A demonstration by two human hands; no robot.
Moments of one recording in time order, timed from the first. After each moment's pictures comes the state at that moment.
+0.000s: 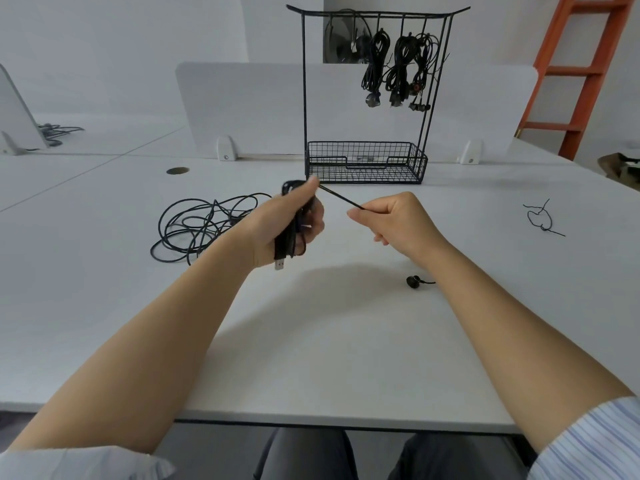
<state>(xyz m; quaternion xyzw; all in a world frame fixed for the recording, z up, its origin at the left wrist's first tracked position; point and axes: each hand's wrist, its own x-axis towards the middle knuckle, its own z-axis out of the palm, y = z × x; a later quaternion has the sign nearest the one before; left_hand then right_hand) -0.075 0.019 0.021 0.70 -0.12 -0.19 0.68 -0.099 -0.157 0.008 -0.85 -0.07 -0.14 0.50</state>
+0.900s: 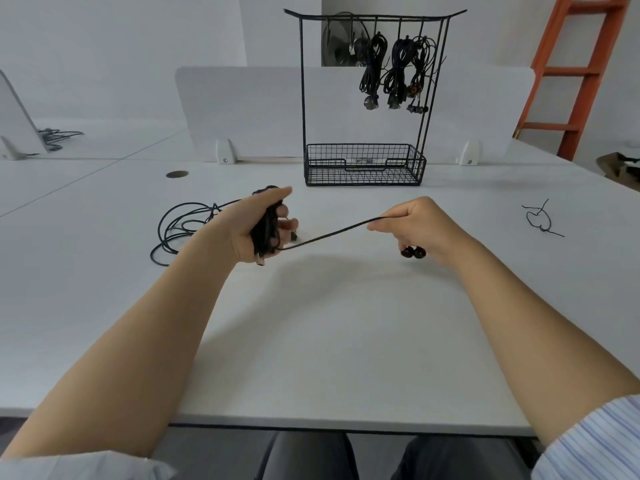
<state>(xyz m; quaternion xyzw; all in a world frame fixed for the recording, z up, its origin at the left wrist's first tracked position) -0.059 0.041 0.024 0.65 0.03 -0.23 0.72 -0.097 -0.188 0.010 -0.87 0.00 -0.07 0.48</state>
